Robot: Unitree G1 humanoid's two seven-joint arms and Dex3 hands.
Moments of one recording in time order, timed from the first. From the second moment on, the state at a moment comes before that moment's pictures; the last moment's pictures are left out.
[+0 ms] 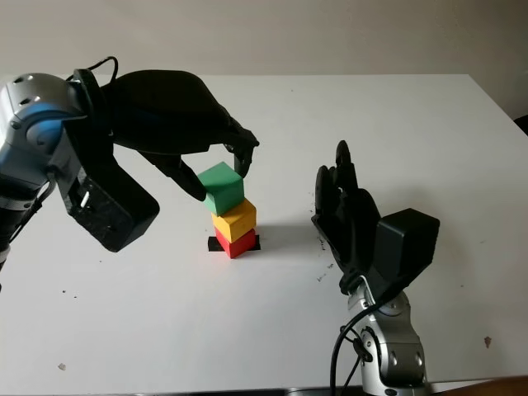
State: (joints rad) left arm -1.00 0.68 -0.34 0.07 0.57 -0.40 -0.81; right arm -0.06 -0.05 -0.04 -0.28 0.16 0.34 0.09
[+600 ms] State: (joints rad) left arm -0.98 0.65 -0.34 0.05 0.55 -0.39 -0.78; right arm -0.06 -0.05 -0.04 -0.27 0.16 0.32 0.09
